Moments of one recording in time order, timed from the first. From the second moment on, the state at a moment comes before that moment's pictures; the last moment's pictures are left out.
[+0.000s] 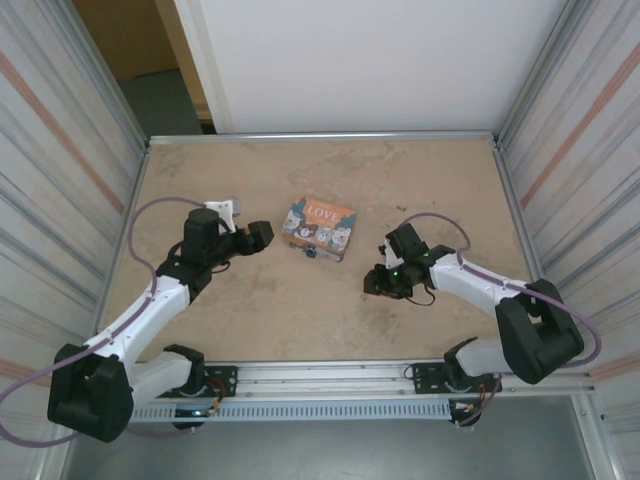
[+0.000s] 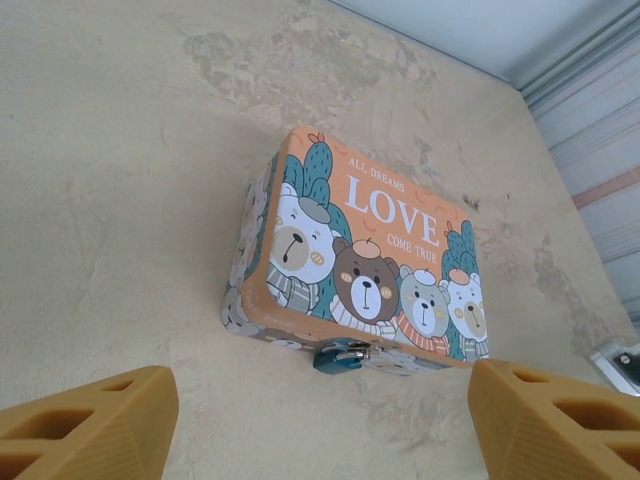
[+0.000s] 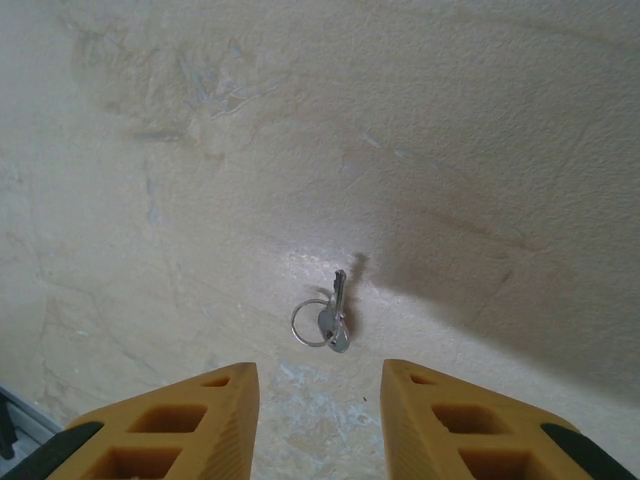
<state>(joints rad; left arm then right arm) -0.32 1.07 0.62 -0.07 0.26 -0.50 0.52 1.36 0.67 -0.50 -0.36 0.59</state>
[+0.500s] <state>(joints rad) -0.32 1.07 0.62 -0.07 0.24 -0.50 0.53 1.44 0.65 -0.44 -0.37 0.60</state>
